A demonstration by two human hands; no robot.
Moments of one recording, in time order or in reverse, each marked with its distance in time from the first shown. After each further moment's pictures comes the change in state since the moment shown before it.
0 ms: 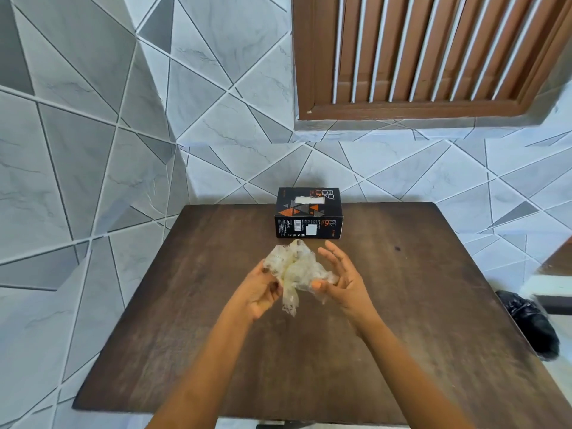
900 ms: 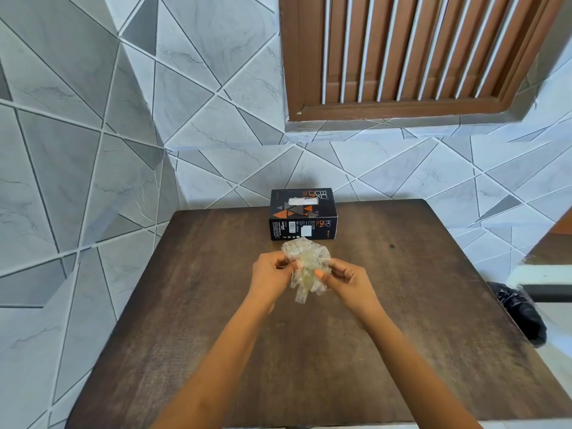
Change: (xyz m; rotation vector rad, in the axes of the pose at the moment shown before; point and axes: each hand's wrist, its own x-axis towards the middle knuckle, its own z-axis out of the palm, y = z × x) left_hand 0.004 0.006 0.027 0.736 0.118 0.429; right_hand 0.011 0.002 -0.003 -0.232 0.090 -0.045
